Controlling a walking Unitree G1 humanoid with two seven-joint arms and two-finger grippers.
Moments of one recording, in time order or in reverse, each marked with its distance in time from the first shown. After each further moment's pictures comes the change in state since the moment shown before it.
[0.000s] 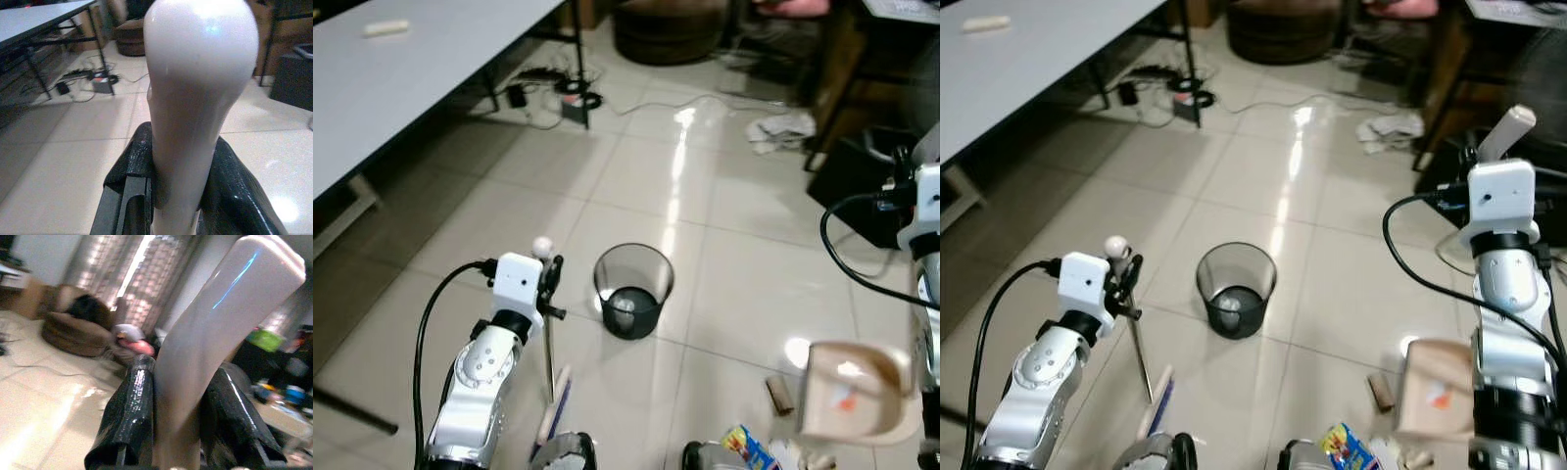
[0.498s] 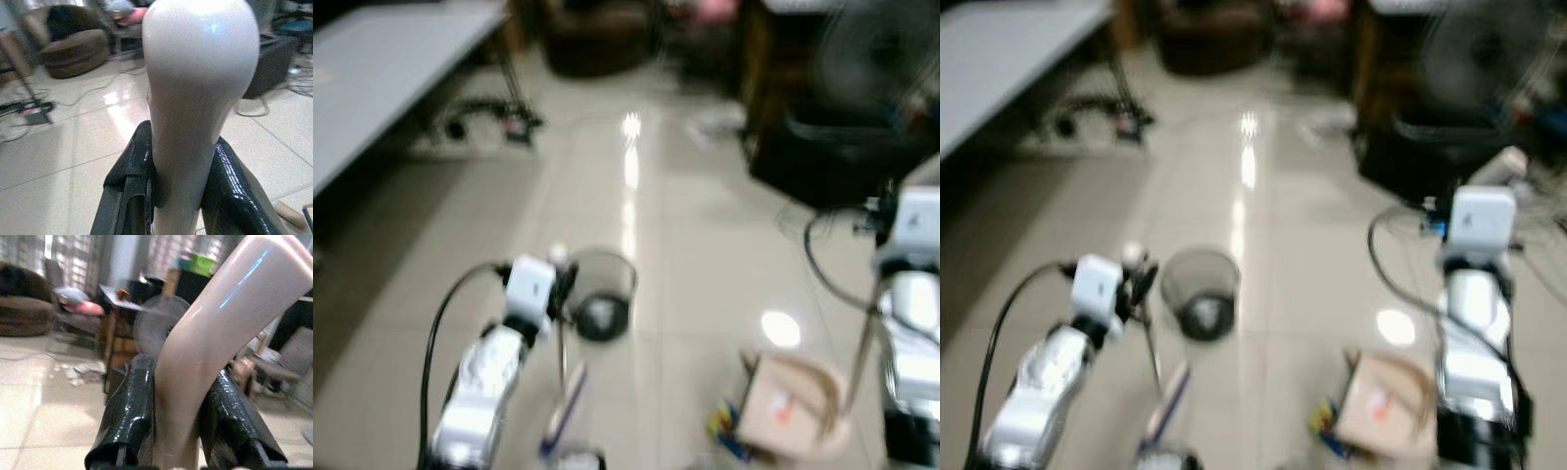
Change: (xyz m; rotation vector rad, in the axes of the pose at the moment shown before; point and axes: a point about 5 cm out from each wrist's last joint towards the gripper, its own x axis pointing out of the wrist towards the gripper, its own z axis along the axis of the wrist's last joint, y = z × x) left arm 0.000 -0.008 -0.002 0.024 -0.001 -0.115; right arm -0.018 0.036 -0.013 0.150 0.170 -0.081
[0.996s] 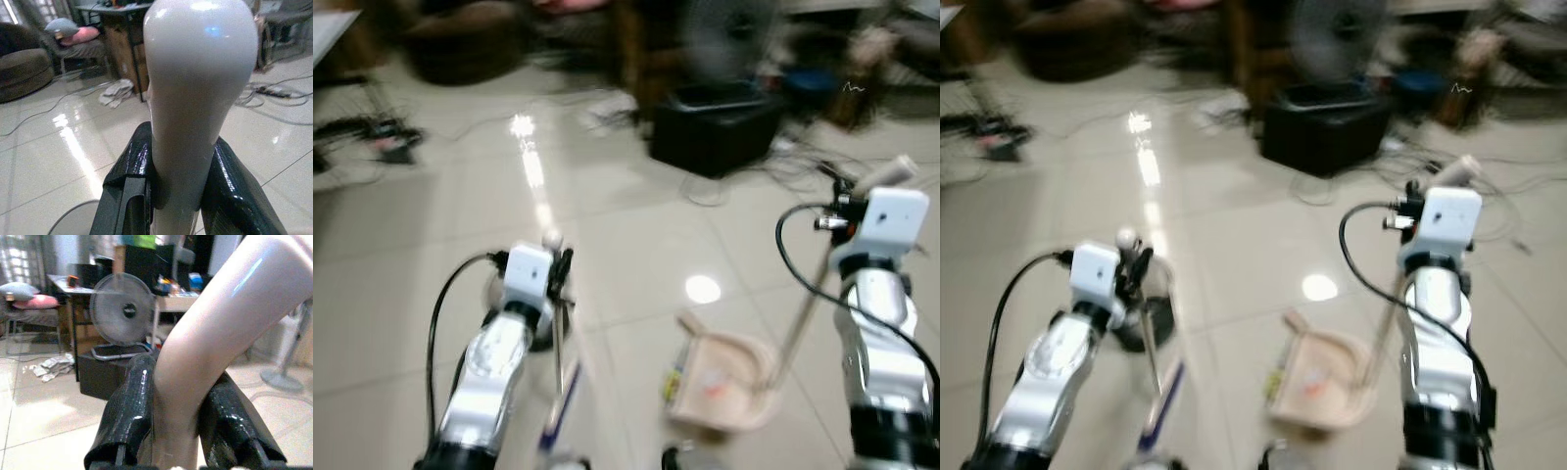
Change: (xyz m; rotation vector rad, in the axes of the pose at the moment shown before) left arm 0.019 0.002 0.014 -0.036 -0.047 0.121; right arm -0.004 0.031 -0.001 0.240 0.048 0.091
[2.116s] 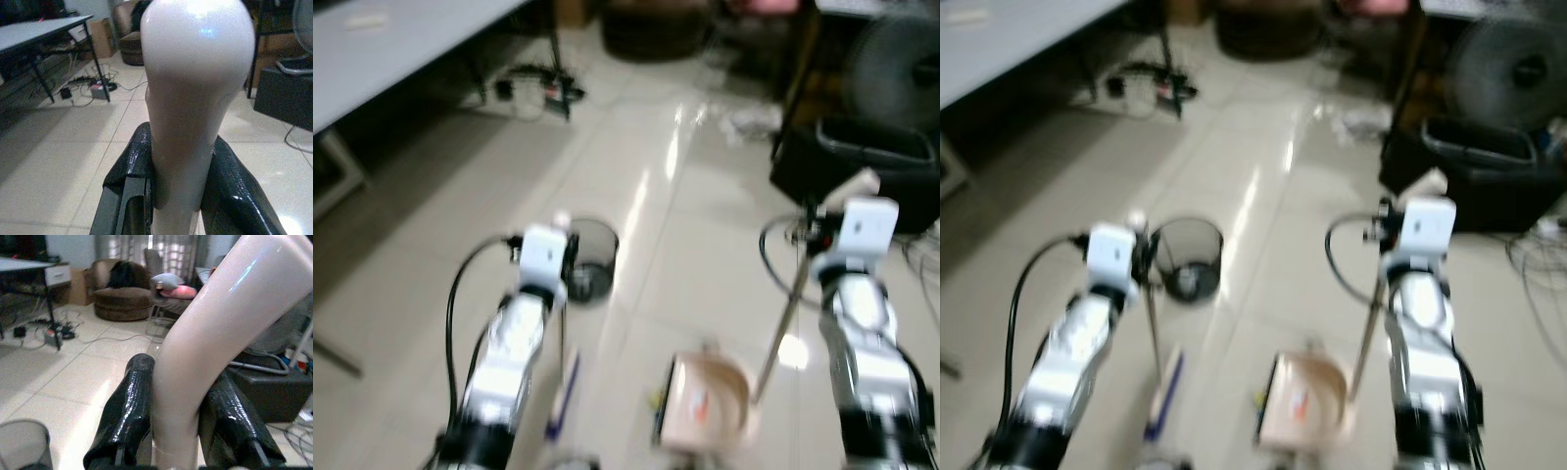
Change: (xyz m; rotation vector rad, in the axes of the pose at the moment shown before) left arm 0.017 -0.006 0.006 0.031 0.009 0.051; right arm -0.003 0.015 -0.017 0.021 0.064 0.099
